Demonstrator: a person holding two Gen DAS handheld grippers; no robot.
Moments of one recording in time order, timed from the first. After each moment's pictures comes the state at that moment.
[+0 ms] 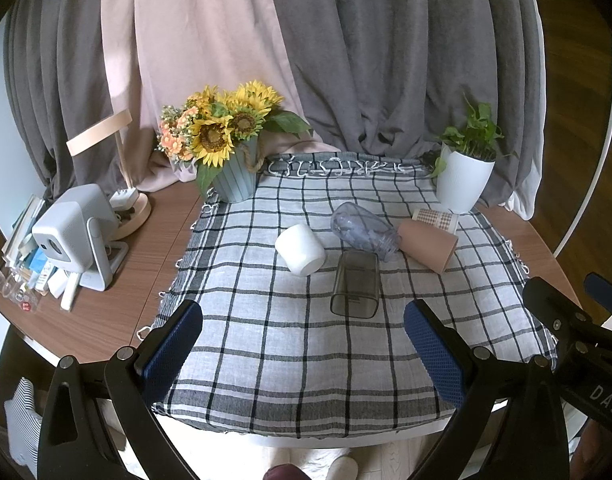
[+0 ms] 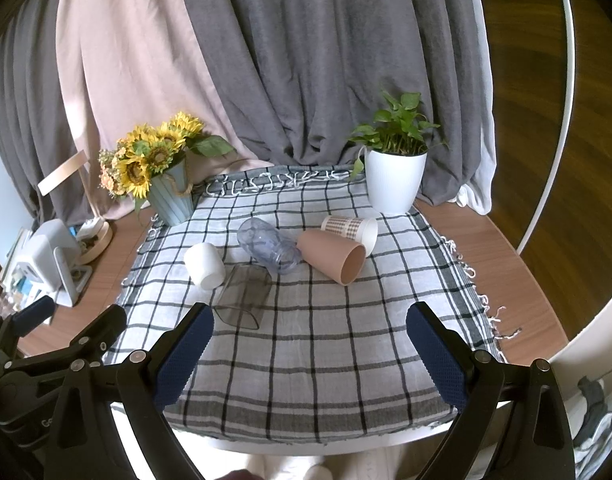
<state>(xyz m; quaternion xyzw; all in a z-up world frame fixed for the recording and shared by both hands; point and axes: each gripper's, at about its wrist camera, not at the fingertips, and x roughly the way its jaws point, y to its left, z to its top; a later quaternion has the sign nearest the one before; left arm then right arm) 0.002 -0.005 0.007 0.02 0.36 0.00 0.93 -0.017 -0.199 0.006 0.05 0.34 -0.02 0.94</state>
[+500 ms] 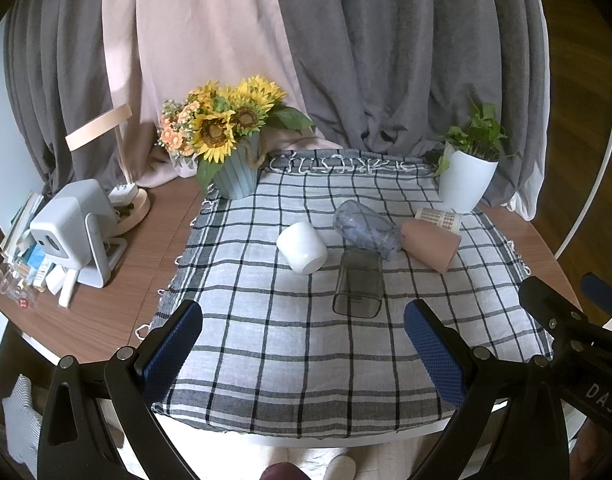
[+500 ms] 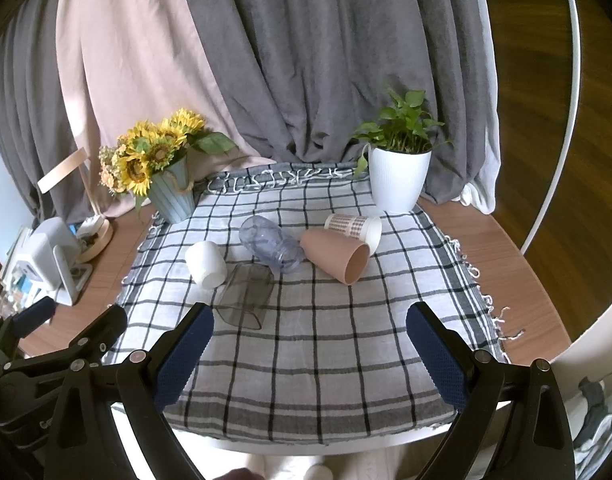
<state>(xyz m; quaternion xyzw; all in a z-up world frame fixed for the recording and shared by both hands) 0.008 -0.001 -0.003 0.01 0.36 0.00 0.93 -0.013 -0.195 0.004 0.05 0.34 -0.01 0.94</state>
